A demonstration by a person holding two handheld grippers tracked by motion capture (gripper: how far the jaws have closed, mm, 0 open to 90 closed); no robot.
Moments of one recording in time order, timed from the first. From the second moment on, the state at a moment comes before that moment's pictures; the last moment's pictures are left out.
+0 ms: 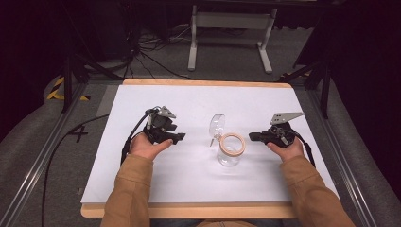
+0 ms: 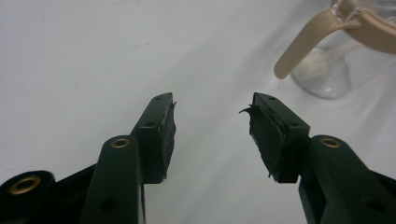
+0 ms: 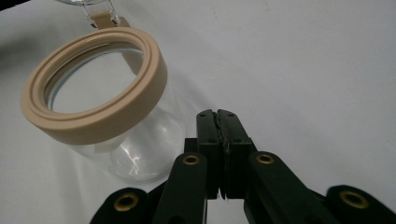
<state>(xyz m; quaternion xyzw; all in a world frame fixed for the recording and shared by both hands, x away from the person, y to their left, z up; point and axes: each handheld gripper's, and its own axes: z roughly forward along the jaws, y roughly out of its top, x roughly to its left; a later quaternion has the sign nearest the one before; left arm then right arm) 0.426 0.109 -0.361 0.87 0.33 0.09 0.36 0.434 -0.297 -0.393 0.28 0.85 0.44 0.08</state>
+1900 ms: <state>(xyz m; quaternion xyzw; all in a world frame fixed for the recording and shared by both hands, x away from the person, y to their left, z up) 0.435 0.081 -0.357 0.88 0.31 0.06 0.36 0.397 -0.257 -0.407 0.21 0.91 0.37 0.04</state>
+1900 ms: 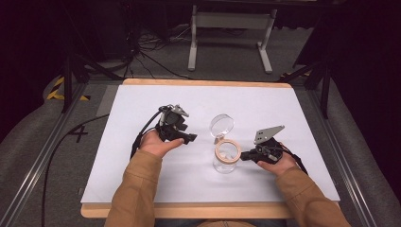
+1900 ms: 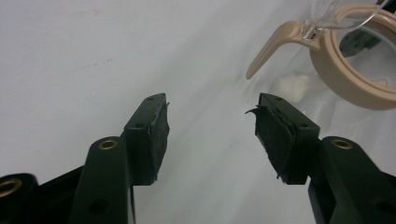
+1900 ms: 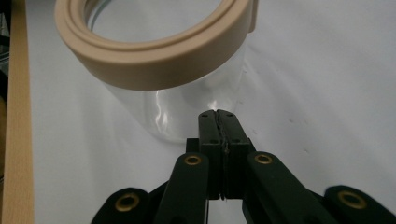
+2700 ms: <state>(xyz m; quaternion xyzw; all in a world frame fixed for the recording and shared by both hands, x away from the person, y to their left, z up) 0.436 0.081 -0.355 0.88 0.31 0.05 0.36 0.386 -0.237 -0.411 0.16 0.92 0.36 0.00</state>
